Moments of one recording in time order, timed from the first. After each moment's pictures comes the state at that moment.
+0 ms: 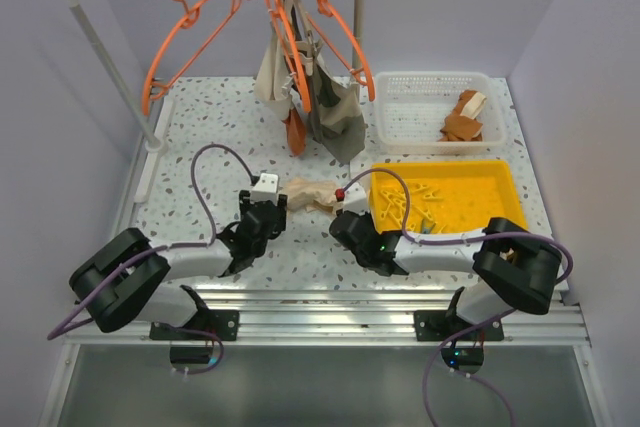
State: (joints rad) left arm -0.77 1.37 0.36 0.47 -0.64 -0.29; right arm 1.06 1.50 0.63 0.06 0.72 0.44
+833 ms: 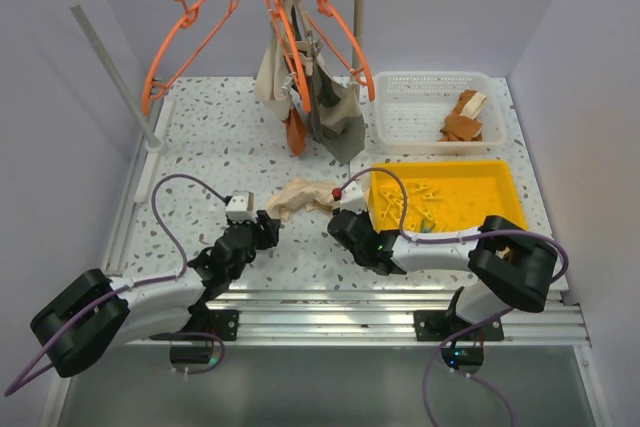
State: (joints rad) left arm -0.78 1.04 0.10 0.55 -0.48 -0.54; right arm 1.06 1.52 0.64 0.10 0.71 0.43
